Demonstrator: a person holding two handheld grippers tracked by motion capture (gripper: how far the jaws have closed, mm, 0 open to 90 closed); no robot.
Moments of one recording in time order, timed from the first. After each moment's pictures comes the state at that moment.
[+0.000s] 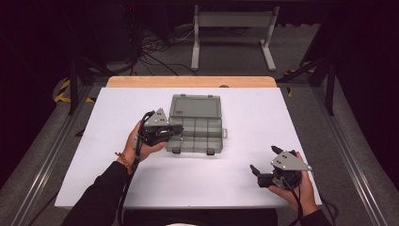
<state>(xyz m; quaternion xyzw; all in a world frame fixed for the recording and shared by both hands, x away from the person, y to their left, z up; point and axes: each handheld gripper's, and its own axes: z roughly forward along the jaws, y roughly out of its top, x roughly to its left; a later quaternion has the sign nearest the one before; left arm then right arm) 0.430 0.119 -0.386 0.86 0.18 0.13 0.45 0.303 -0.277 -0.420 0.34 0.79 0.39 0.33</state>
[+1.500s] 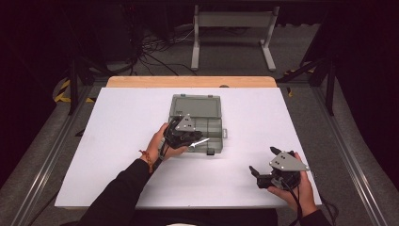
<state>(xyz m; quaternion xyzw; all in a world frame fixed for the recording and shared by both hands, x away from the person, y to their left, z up) 0.439 0.060 -0.411 0.89 0.15 0.13 0.41 0.303 -0.276 -0.423 0.34 0.79 0.38 0.33</state>
